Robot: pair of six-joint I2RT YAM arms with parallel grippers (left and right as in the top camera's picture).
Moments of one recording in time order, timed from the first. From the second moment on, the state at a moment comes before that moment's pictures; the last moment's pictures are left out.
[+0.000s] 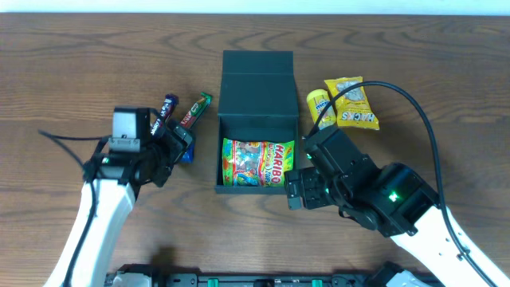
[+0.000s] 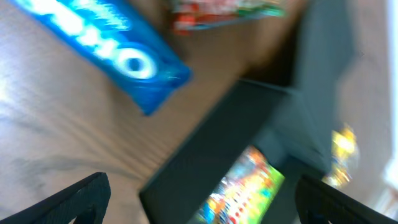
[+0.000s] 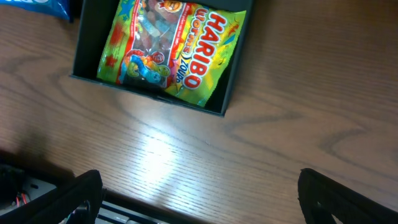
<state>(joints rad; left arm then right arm) -0.07 1.25 0.85 -0.69 0.27 -1.02 0.73 1.18 1.23 -1.20 0.04 0.54</state>
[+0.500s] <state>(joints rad) -0.01 1.58 0.95 -0.76 0.15 -1.19 0.73 1.18 1.21 -1.20 0.04 0.54</state>
